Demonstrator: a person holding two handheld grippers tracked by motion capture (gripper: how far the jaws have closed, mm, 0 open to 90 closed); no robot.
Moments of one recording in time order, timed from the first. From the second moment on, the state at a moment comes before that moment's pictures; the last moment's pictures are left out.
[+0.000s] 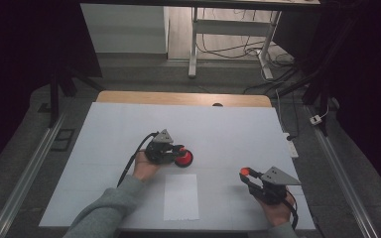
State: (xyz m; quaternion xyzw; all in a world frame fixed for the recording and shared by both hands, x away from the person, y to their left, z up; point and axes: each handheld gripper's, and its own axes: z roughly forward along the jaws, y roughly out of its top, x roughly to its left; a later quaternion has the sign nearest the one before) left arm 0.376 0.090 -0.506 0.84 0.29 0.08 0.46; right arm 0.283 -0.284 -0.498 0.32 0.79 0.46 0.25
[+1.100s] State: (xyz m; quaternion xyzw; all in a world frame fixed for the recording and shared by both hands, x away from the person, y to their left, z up) left arm 0.345 0.125 -0.468 0.82 0.27 0.08 0.49; right arm 0.285 -0.284 -0.498 0.32 0.79 0.46 0.25
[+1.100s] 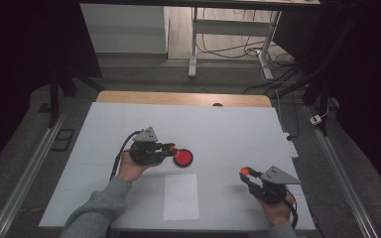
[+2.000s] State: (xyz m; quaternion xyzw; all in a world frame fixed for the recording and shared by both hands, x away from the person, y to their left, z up) left arm 0.321 0.128 -0.471 0.83 0.26 0.05 0.49; right arm 0.286 -0.284 -0.499 0.32 0.79 0.46 0.25
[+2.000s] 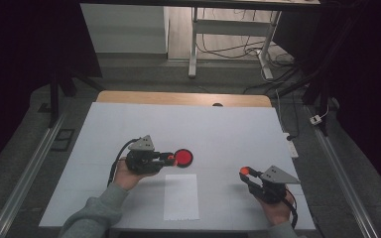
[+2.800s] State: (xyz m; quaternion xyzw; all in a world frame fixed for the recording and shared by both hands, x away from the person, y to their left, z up) left arm 0.294 0.115 -0.487 0.85 0.23 0.05 0.48; right arm 0.286 -0.285 -0.499 0.32 0.79 0.46 0.25
